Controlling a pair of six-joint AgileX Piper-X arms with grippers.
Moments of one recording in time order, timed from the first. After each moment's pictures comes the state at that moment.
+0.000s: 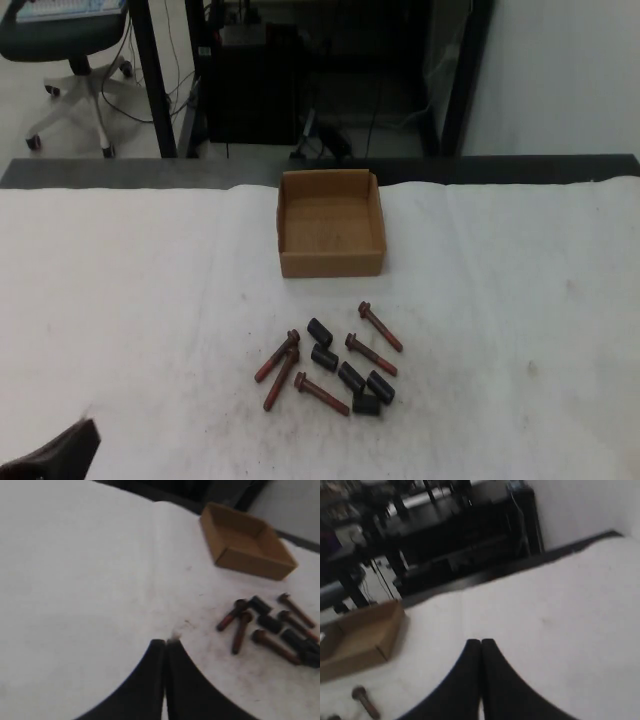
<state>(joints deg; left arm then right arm) -3.5 -0.1 0.7 24.3 14.4 -18.3 0.1 -0.4 0.6 13.3 0.9 15.8</state>
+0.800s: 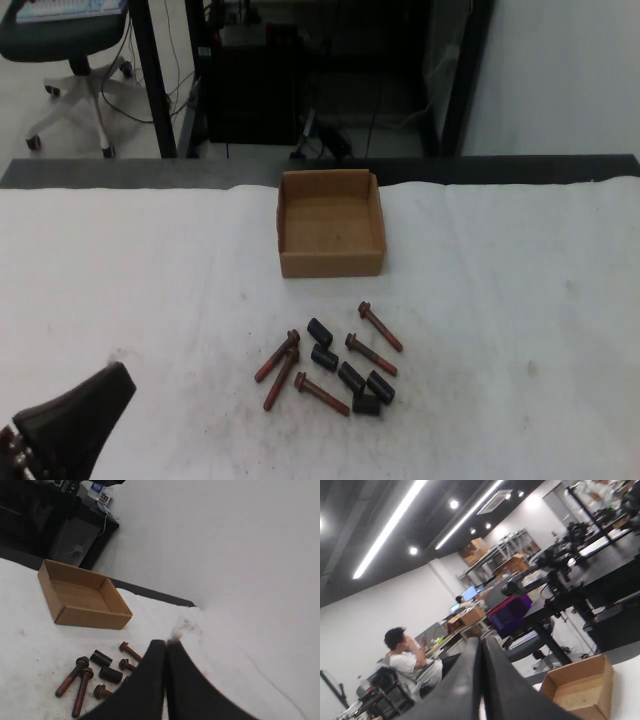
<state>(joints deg) -3.5 -0.1 0.7 2.8 34.9 -33.2 0.1 -0.4 0.6 -13.2 -26.6 44.6</state>
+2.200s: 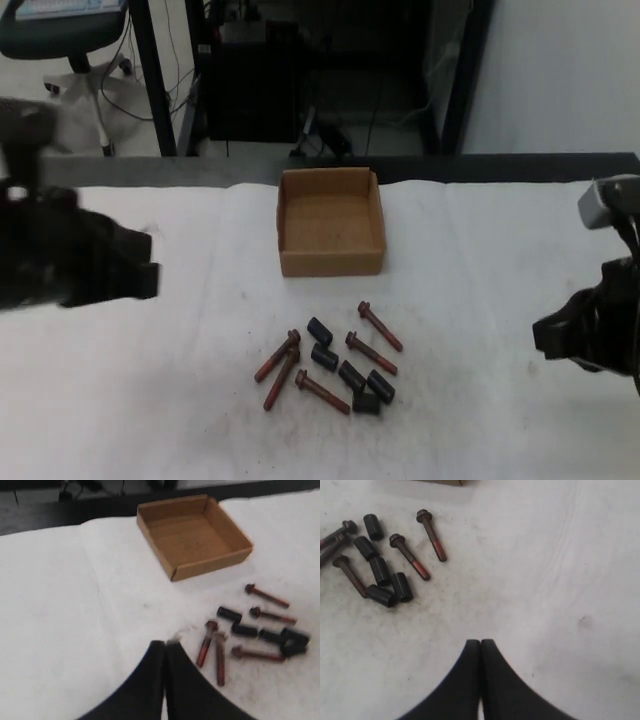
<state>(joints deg) -11.6 62.9 -45.2 33.1 14.7 10.0 6.6 60.5 -38.2 39.3 -17.9 -4.3</state>
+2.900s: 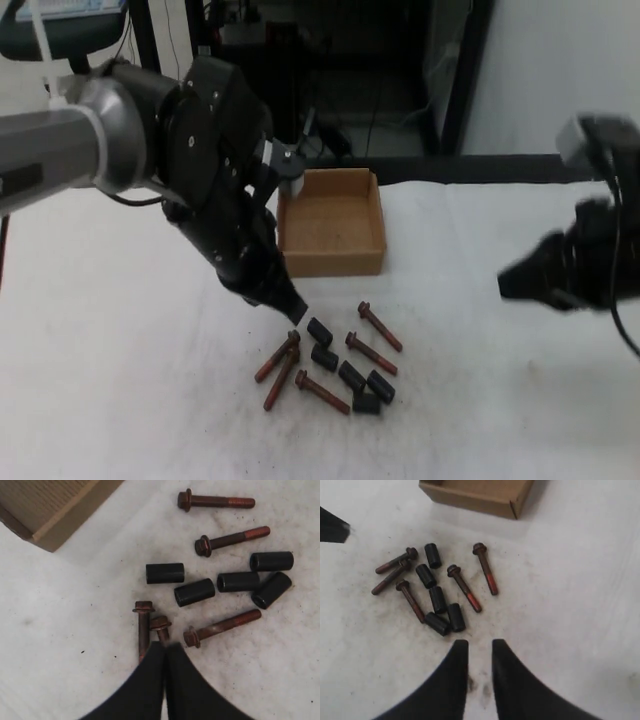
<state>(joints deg) -27.7 94.6 -68.1 44.3 12.6 17.6 9.9 65.7 -48.3 40.8 -23.9 -2.6</state>
